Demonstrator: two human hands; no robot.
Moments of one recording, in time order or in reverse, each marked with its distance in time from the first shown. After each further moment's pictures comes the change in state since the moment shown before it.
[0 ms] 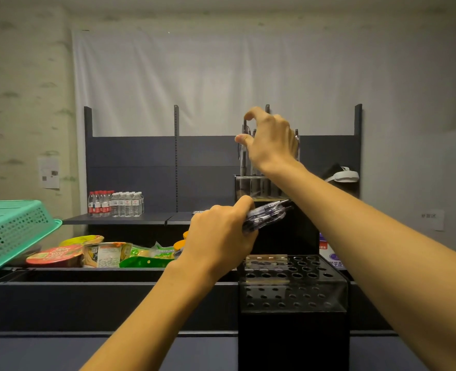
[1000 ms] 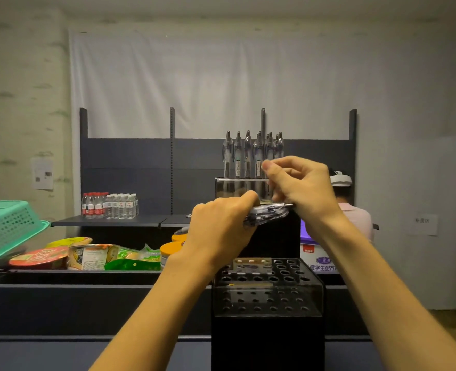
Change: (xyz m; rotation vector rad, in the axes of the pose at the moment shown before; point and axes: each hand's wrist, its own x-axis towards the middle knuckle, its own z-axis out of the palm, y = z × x) left_hand 0.025 0.022 0.017 0.043 -0.033 0.028; right_hand -0.080 0.061 -0.053 0.911 -0.157 0.189
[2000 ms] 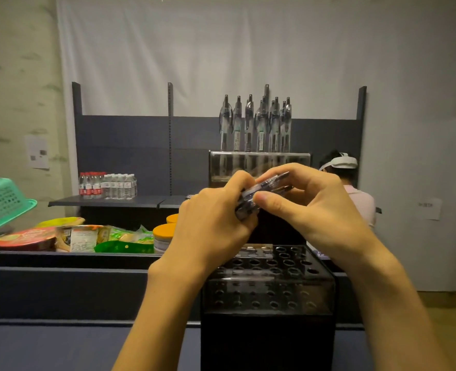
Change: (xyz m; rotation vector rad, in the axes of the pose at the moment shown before) left_hand -0.017 0.004 0.006 -0.214 -0.109 -0.203; right_hand -0.037 0.021 -0.009 -0.031 -0.284 -0.029
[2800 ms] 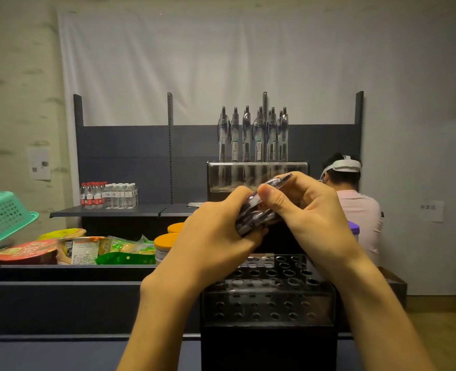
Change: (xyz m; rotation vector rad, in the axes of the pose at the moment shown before) left_hand 0.000 -0.006 -0.003 -0.242 -0.145 0.002; right_hand 0.004 0.005 0.014 0.152 0.189 0.032
